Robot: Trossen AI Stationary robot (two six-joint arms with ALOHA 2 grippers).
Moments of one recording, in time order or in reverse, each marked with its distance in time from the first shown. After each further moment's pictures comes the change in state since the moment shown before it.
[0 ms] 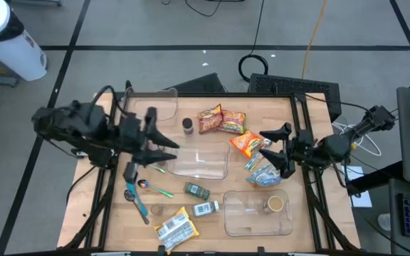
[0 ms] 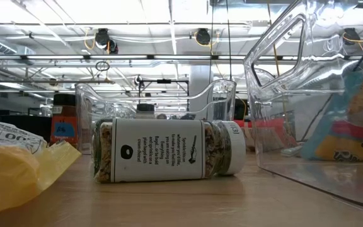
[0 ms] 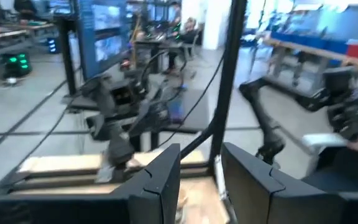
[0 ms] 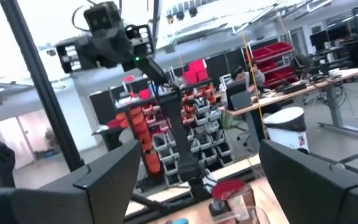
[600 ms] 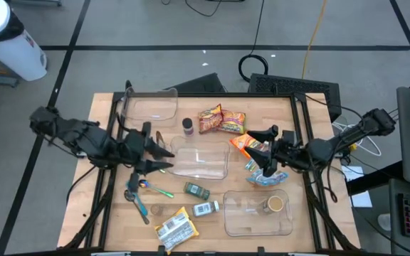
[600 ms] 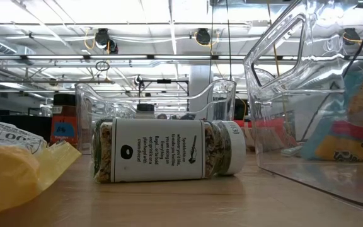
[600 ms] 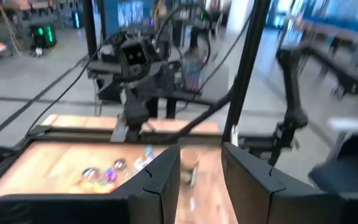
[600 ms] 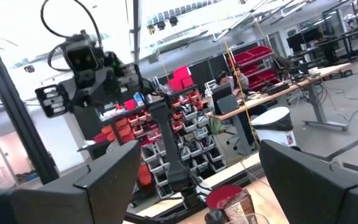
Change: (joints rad) left arm -0.093 -0.154 -0.388 0.153 -0.184 -0.092; right arm -0.092 0.190 0.000 0.199 -0.001 0.053
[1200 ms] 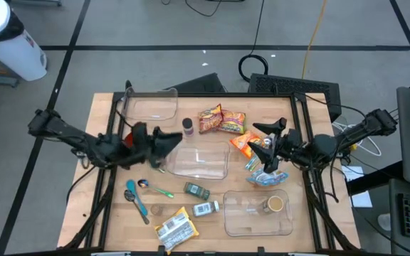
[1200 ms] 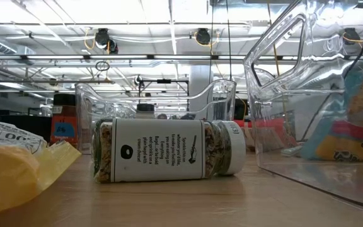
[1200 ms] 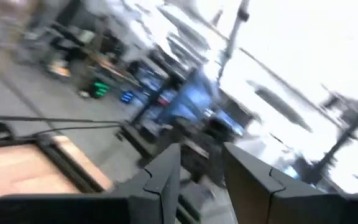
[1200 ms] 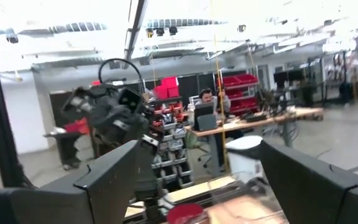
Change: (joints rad) left arm 0.122 -0.048 -0.667 1.138 -0.279 -0.360; right arm -0.019 -0.060 0.000 -0.001 -0.002 -0.308
